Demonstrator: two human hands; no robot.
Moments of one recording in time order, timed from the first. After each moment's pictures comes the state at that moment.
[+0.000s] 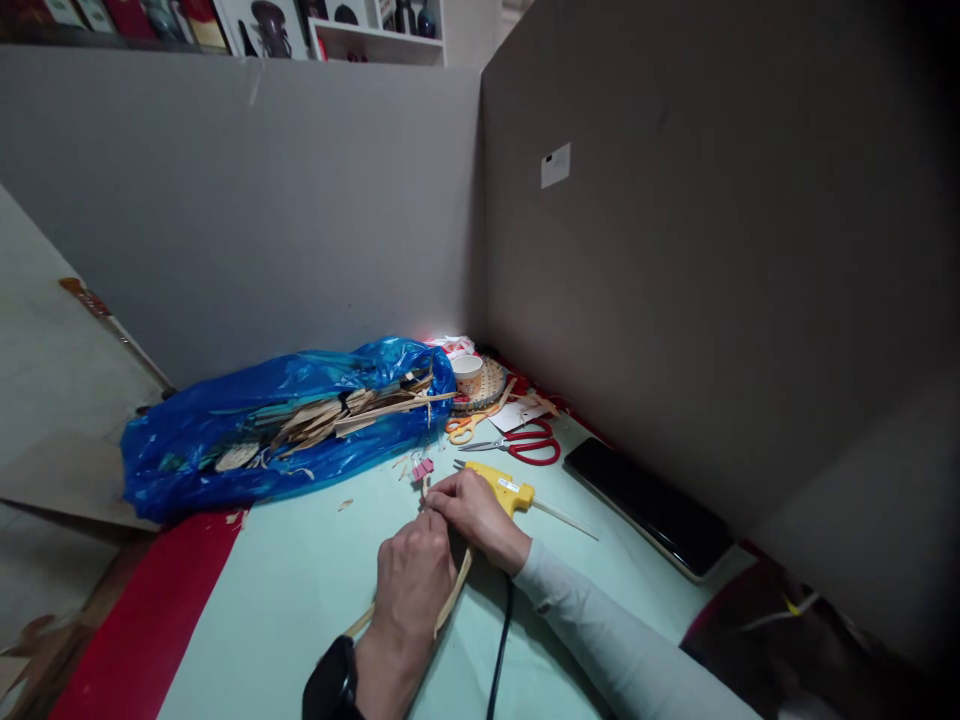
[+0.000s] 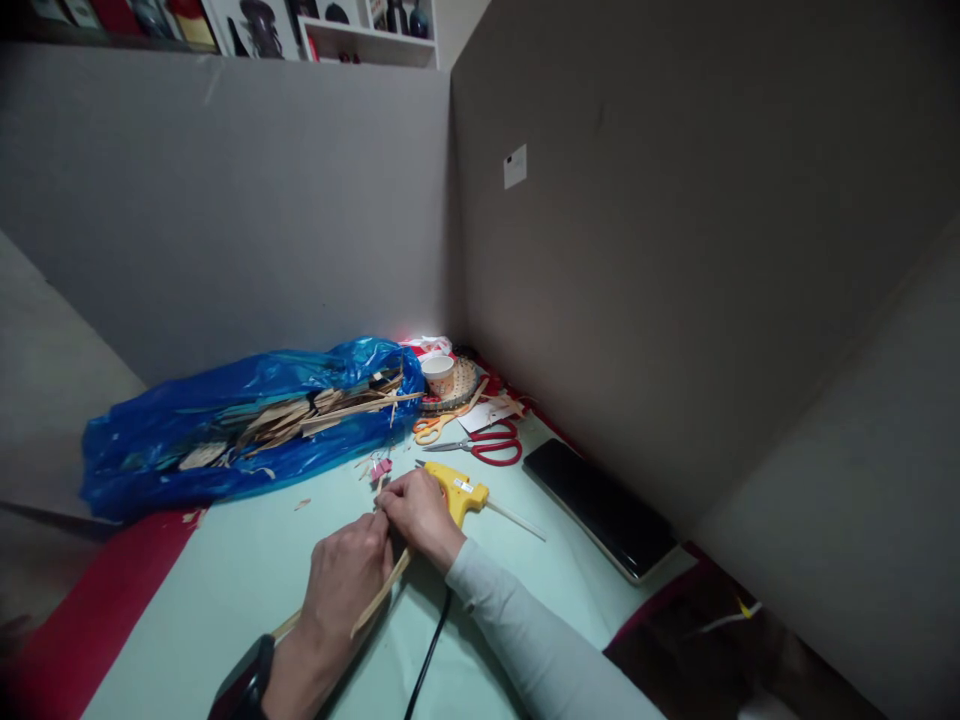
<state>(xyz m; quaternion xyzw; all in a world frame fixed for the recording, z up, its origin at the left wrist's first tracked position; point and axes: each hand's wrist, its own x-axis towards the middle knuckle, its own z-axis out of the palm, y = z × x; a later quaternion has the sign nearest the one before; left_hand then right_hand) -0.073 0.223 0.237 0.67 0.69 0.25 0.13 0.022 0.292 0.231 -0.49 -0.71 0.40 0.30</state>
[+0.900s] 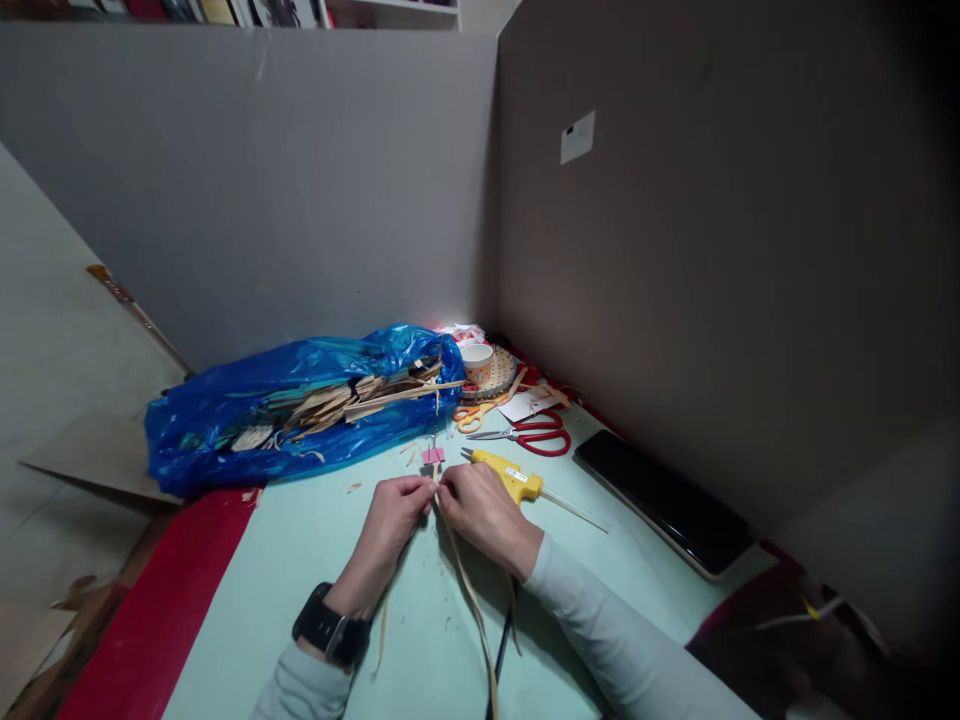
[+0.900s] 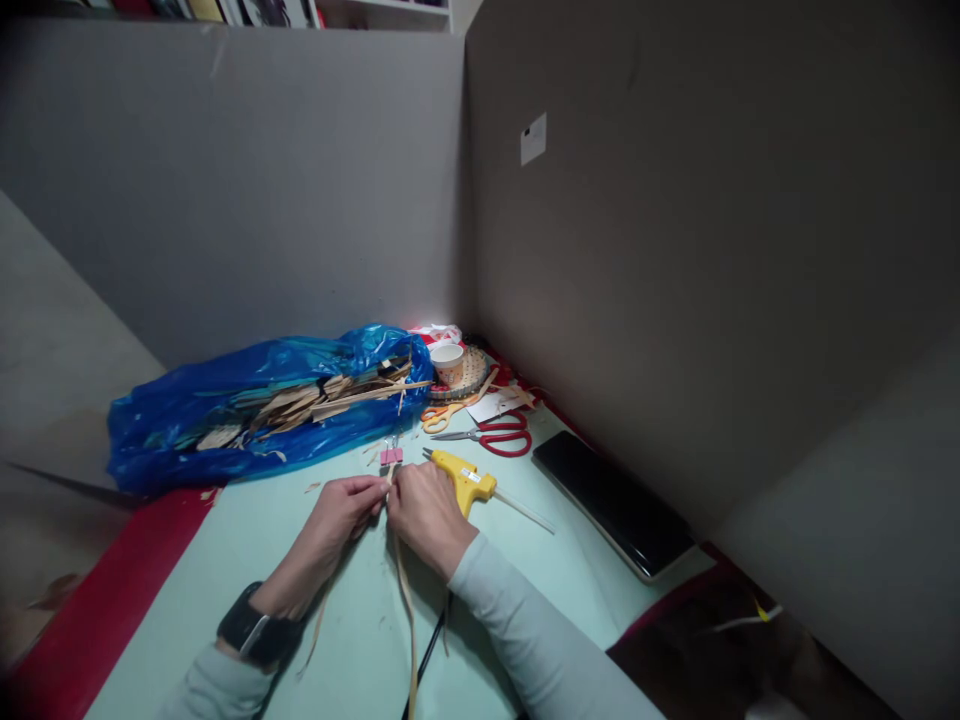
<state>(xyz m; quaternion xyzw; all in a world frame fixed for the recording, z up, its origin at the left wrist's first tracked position) -0.111 0.259 0.229 0.44 0.59 0.46 0.49 0.025 0.277 0.245 -0.52 -0.81 0.20 0.18</state>
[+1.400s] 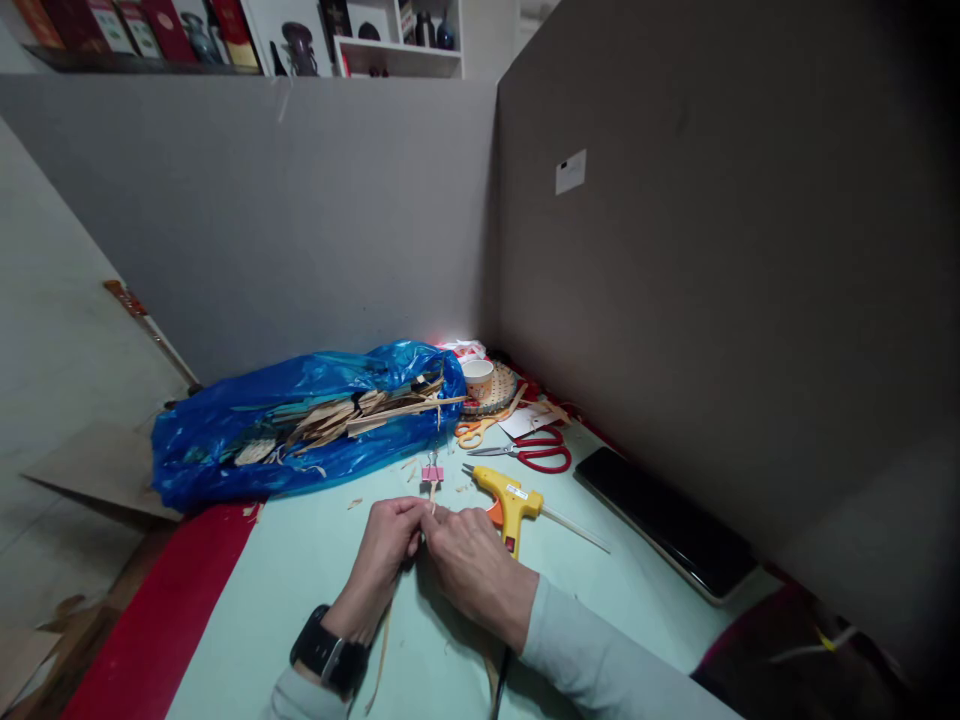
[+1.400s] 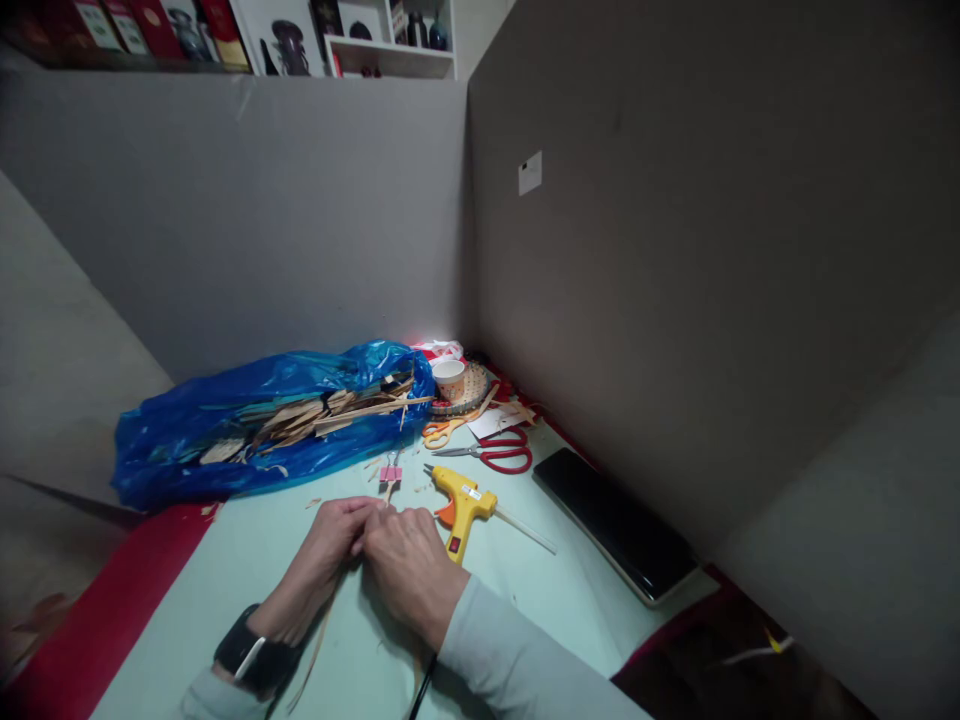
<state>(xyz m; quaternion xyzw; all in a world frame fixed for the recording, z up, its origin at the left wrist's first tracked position) -0.115 0.259 0.217 0.41 0.59 0.48 0.49 0.016 0.244 0.244 -0.42 -0.90 0.08 0.11</state>
